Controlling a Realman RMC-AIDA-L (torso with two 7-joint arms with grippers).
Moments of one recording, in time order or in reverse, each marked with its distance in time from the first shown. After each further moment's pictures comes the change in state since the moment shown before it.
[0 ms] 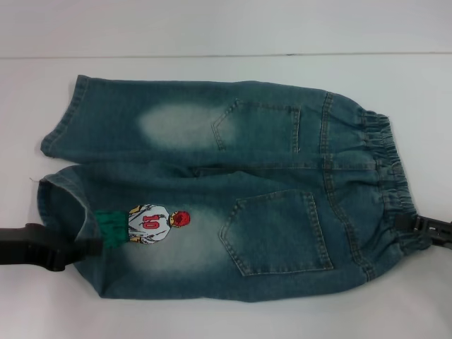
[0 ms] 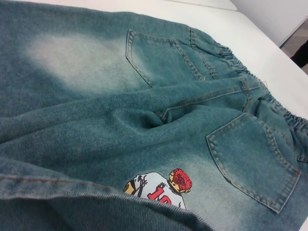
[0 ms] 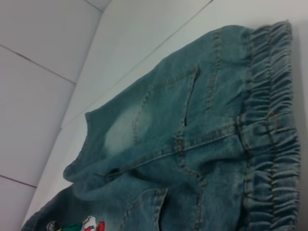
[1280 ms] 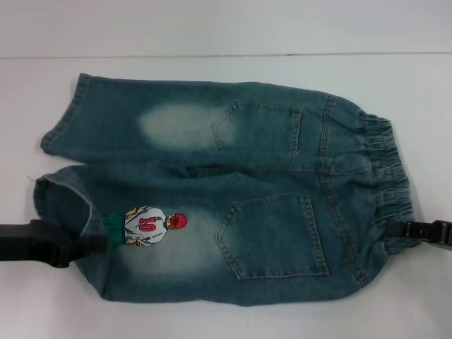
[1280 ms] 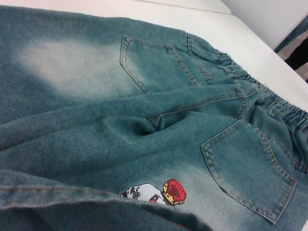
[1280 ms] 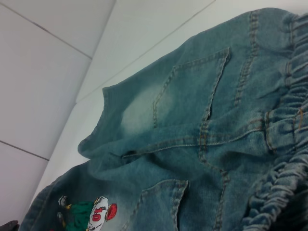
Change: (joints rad) left arm -0.010 0.000 0.002 -0.008 -0.009 0.003 0.000; right arm 0.041 0.000 -0.056 0.000 -0.010 -0.015 -0.009
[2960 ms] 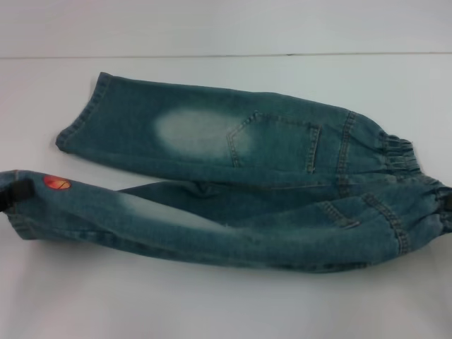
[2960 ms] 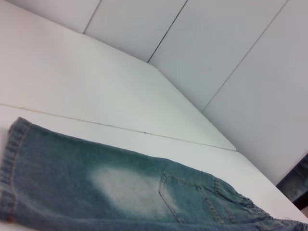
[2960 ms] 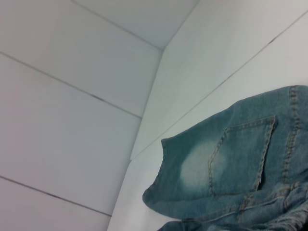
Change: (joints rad) left arm 0.112 0.055 -0.262 0.010 -0.284 0.122 0.009; right arm -0.078 -0.080 0.138 0.032 0.103 -0.221 0.050
